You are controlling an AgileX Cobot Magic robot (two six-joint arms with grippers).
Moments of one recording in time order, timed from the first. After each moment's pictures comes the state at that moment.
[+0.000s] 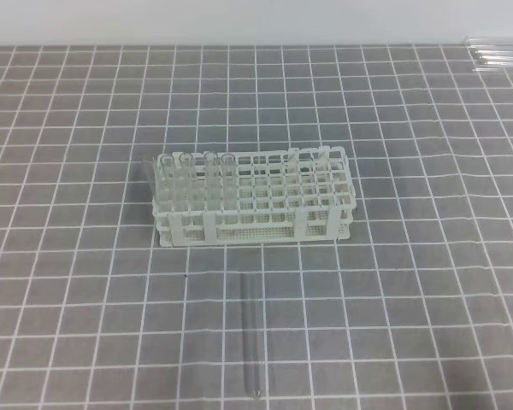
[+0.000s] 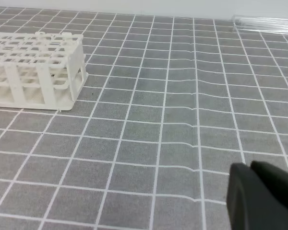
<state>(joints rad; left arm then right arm) -0.12 -0.04 0.01 -0.04 0.18 -0.09 0.13 -0.01 0.00 0.15 0.30 -0.11</state>
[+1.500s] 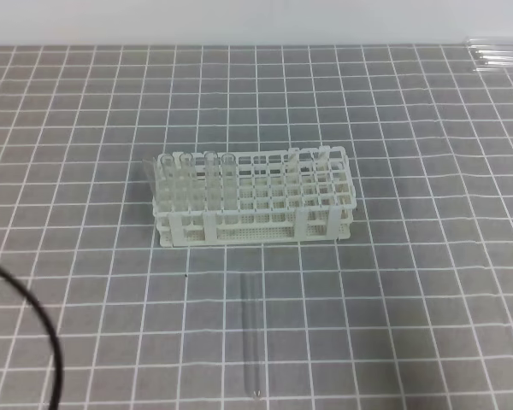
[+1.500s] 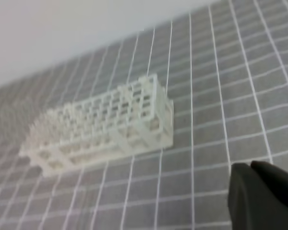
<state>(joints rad) -0.12 0.50 -0.44 -0.20 0.44 -0.17 0.13 0.27 -0.25 0.61 0.38 -0.12</state>
